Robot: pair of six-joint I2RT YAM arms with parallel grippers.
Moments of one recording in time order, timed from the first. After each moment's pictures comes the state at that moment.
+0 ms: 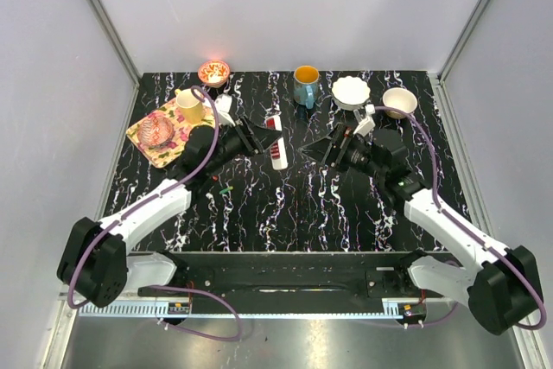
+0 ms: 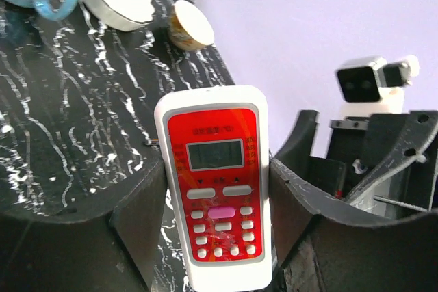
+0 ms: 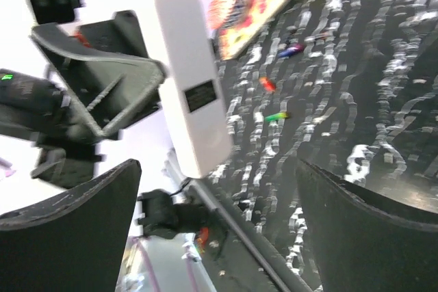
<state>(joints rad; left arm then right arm) -0.52 1.23 0.75 0.42 0.27 -0.81 0.48 1.06 0.74 0.12 -0.39 0.89</state>
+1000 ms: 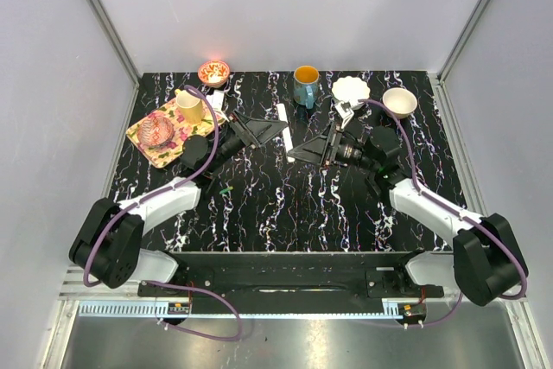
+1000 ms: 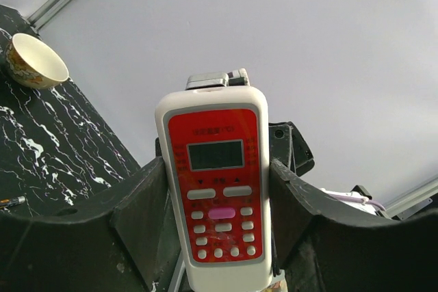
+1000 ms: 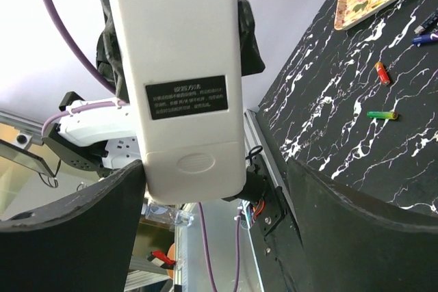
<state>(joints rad) -0.51 1.36 0.67 1.07 0.45 -1.20 0.48 1.25 0.70 0.67 -0.77 1.12</state>
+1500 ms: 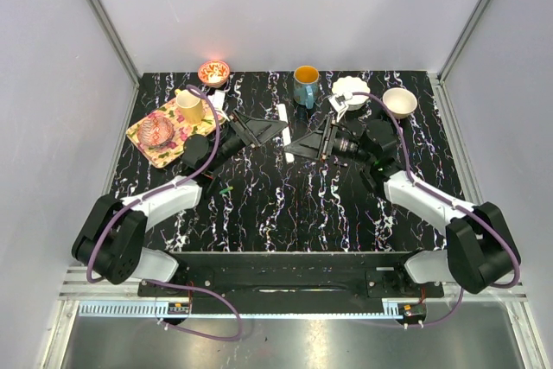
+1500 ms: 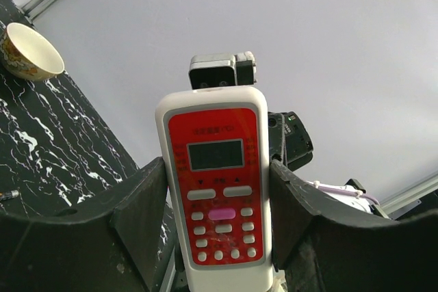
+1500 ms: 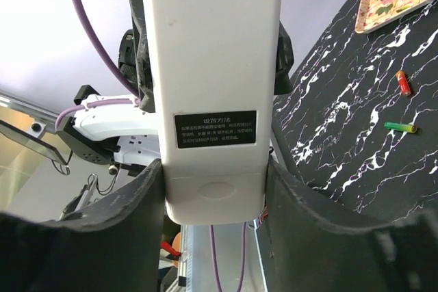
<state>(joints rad) -0.51 1.38 0.67 1.10 0.47 -1.24 0.49 1.34 0.76 0.74 -0.82 1.16</state>
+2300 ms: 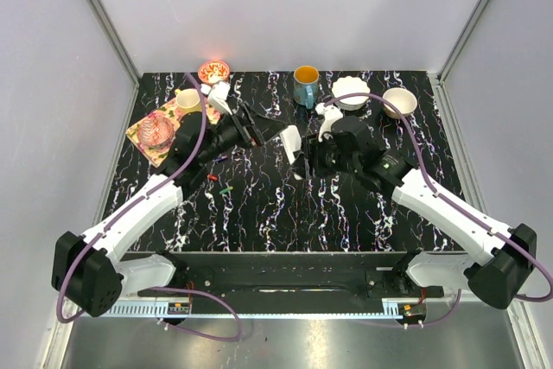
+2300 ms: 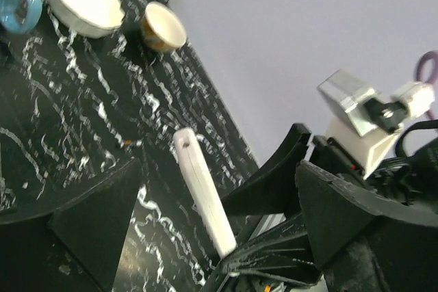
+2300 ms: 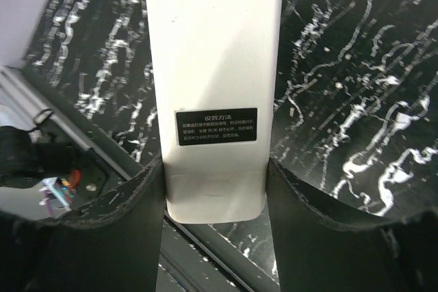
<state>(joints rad) -0.50 1.17 0.90 0.28 0.37 -0.84 0.74 1.22 1.13 -0.44 -0.14 0.43</state>
